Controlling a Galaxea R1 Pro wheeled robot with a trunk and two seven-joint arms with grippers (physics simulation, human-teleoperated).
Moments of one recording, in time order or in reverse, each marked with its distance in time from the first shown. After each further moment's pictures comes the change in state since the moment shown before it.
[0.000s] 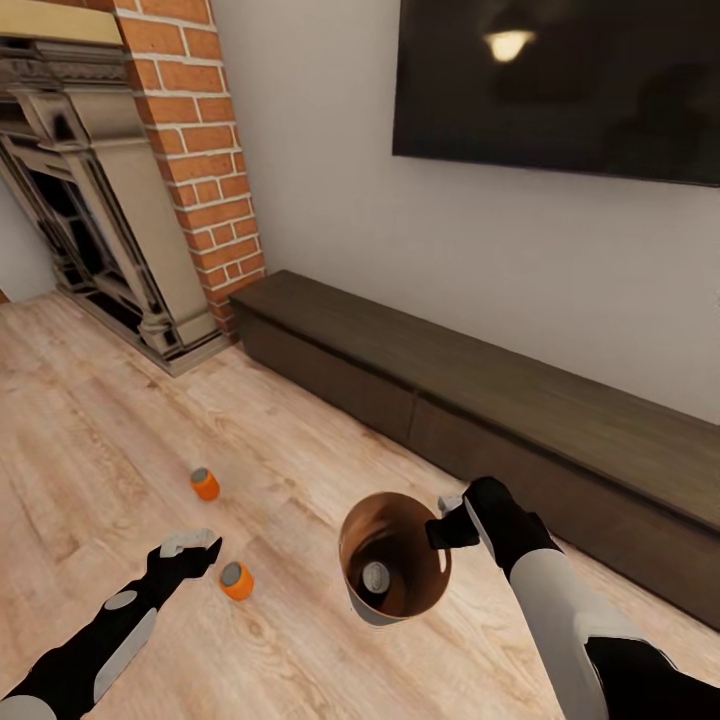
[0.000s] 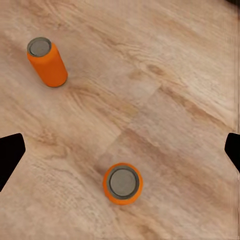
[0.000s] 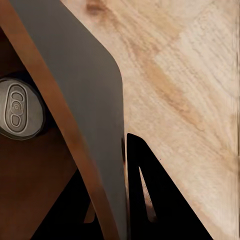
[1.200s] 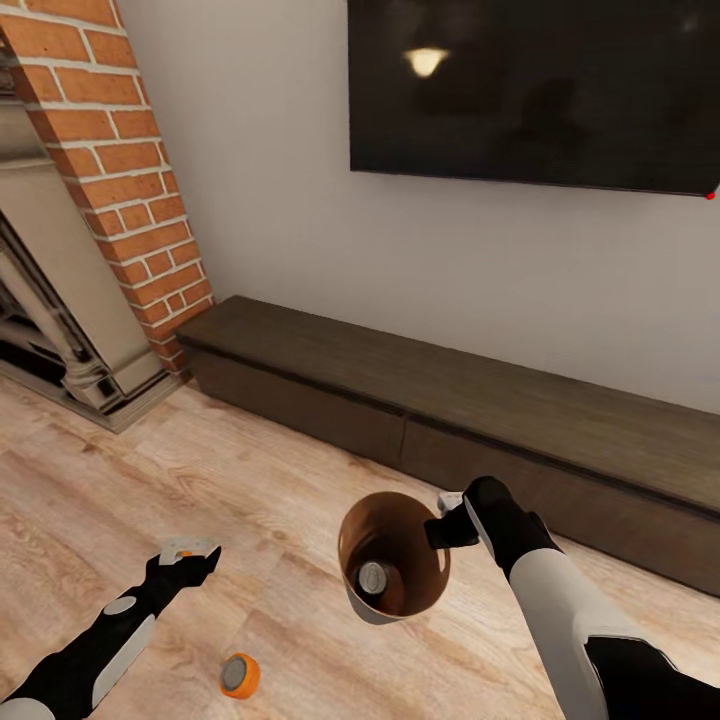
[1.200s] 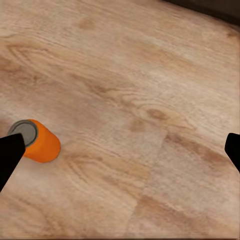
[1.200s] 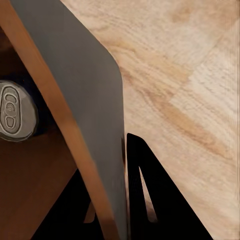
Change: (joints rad) left arm 0.000 -0.001 -0.009 0.038 -0.003 0.012 -0.012; right arm 0.000 0.001 0.001 -0.002 -0.006 0.001 0.000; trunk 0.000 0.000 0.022
